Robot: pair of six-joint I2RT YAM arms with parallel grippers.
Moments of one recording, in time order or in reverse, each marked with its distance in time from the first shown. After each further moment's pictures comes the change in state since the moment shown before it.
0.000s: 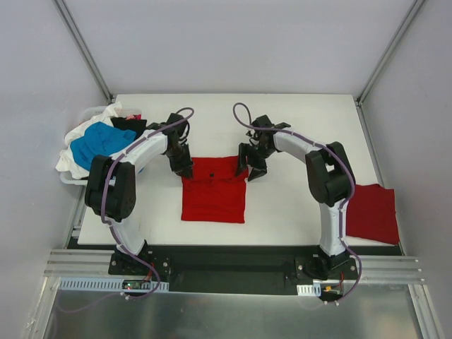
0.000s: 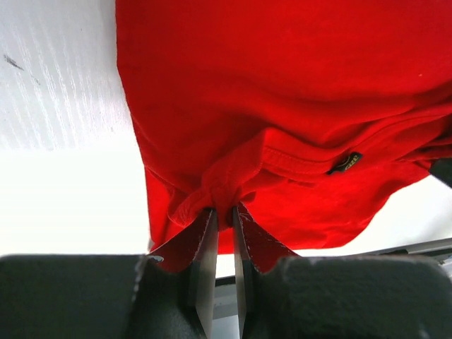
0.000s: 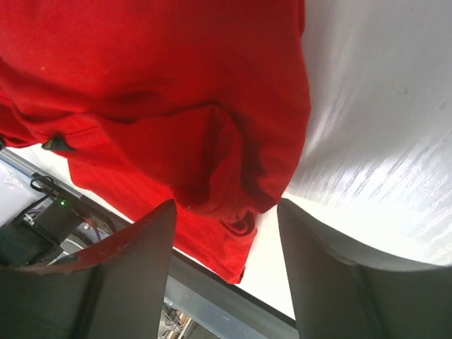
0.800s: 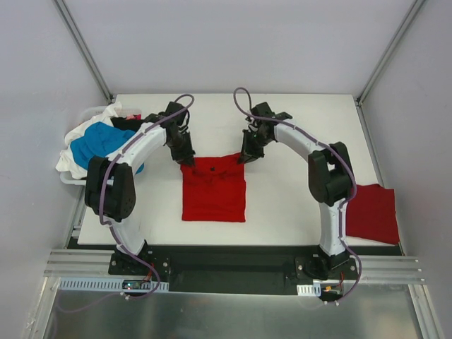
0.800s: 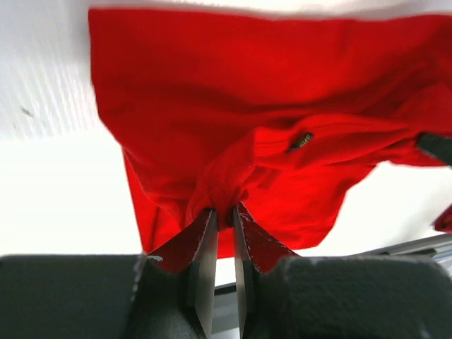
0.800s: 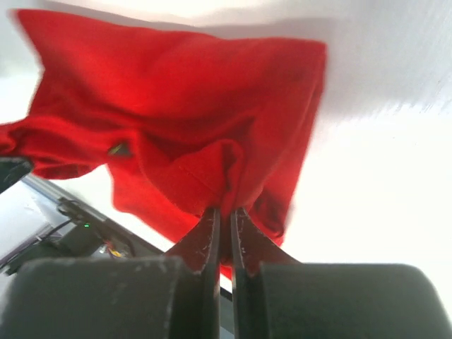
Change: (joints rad) left arm 0.000 0.000 0.108 -0.020 0.000 0.031; right arm -0.001 0.026 0.153 -0.023 0.051 0.030
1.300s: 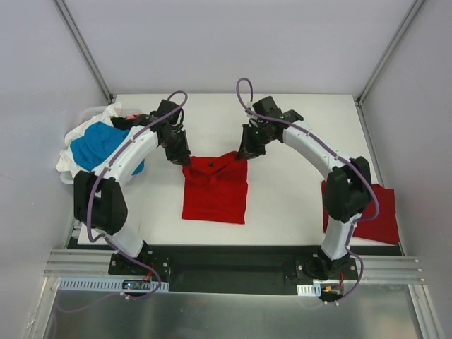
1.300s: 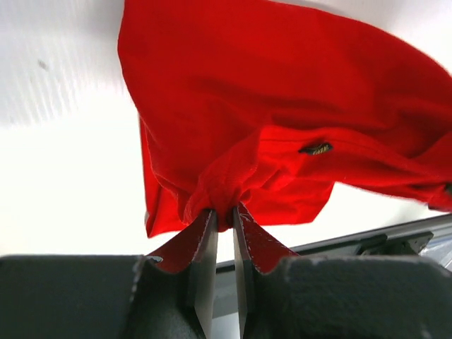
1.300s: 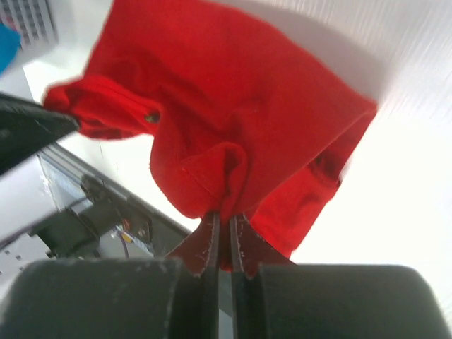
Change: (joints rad) left arm 0.000 -0.124 0.013 -0.061 -0.003 0.003; right arm 0.048 -0.223 -0.027 -0.035 0.013 0.022
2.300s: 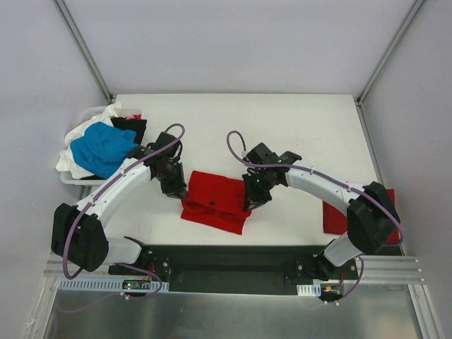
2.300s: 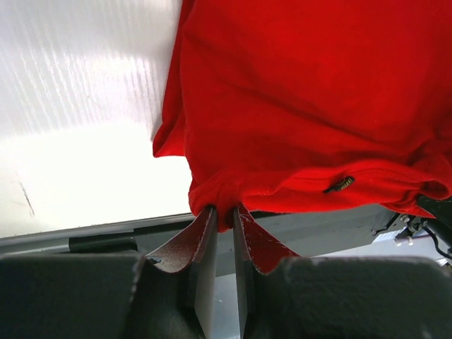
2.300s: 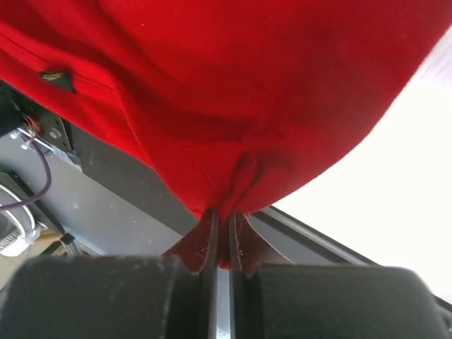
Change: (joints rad) left arm -0.094 -0.319 -0.377 -0.030 -0.003 -0.087; right arm 0.227 -0.329 -0.530 0.013 0.058 0.031
